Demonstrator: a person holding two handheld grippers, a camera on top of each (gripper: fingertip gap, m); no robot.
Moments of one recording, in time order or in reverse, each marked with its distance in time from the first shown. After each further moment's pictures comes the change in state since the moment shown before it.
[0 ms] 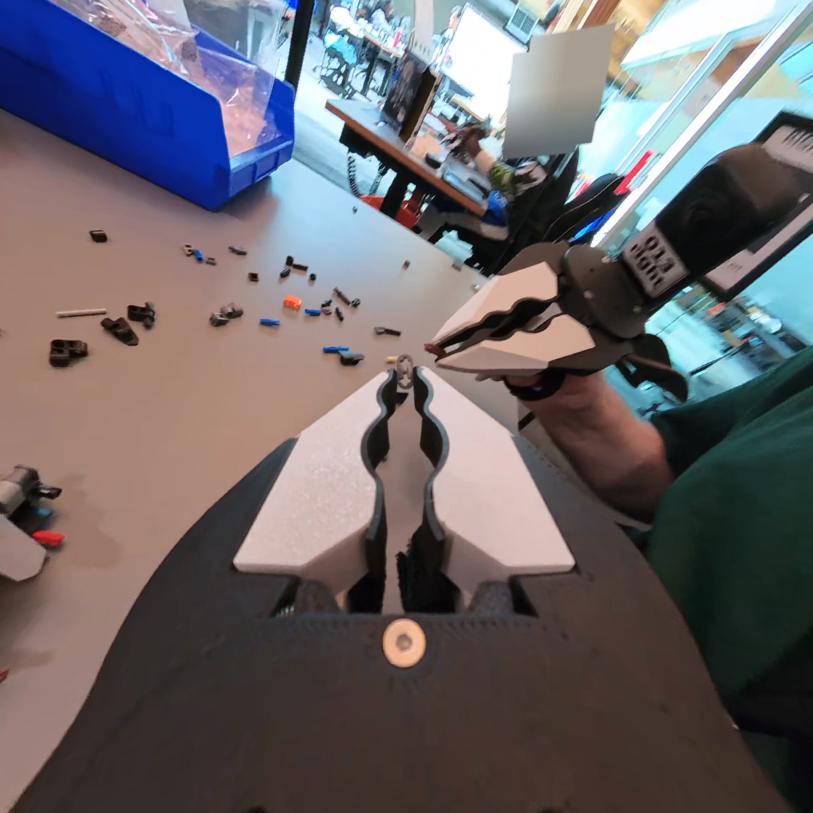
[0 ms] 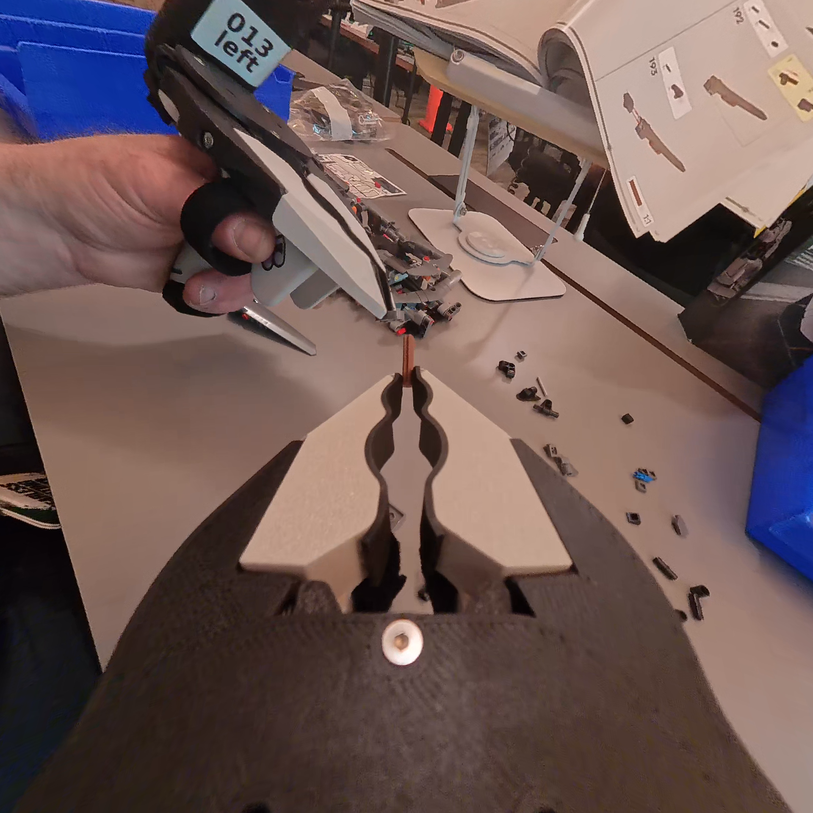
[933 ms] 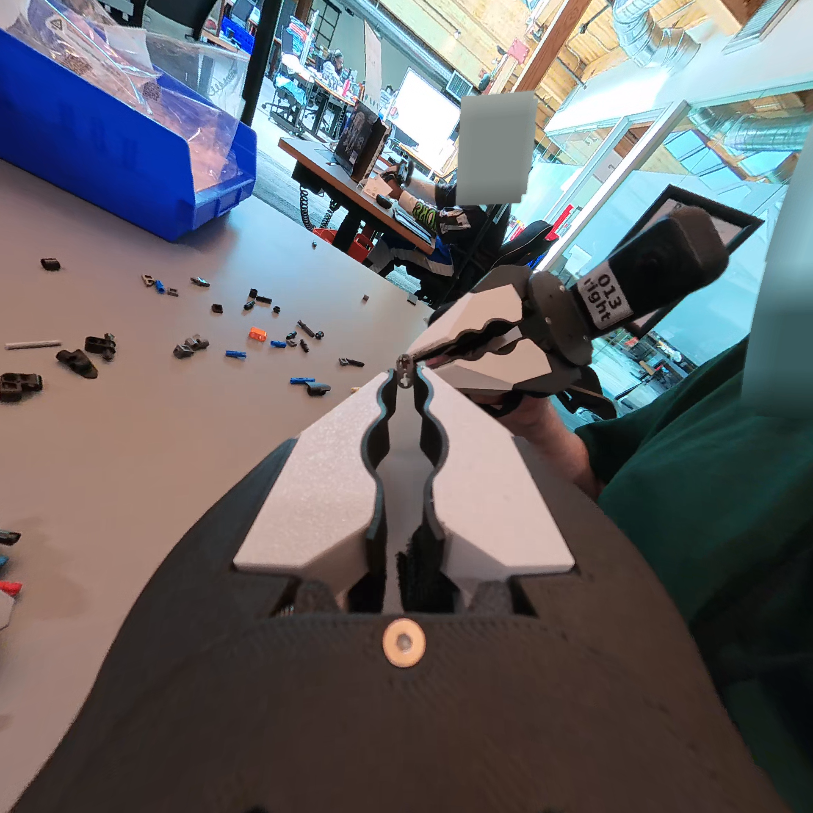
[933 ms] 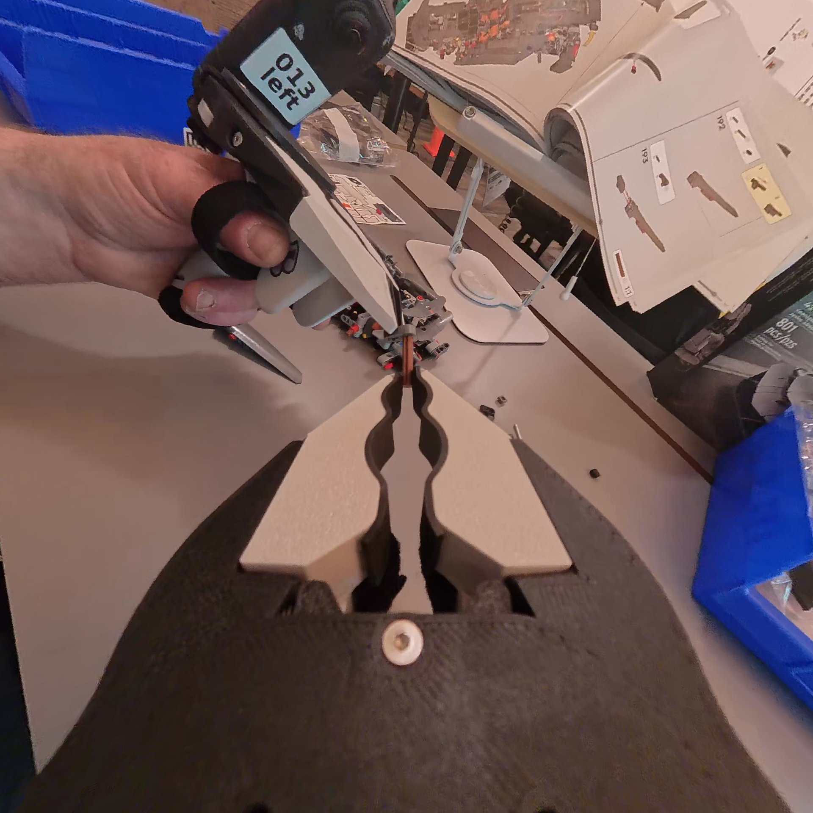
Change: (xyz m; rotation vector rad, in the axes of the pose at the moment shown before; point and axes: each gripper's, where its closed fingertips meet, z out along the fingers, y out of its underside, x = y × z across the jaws) left arm 0.008 -0.021 -0.009 0.073 0.124 -0.062; right arm 0.001 -0.026 0.013 0.032 0.001 -0.127
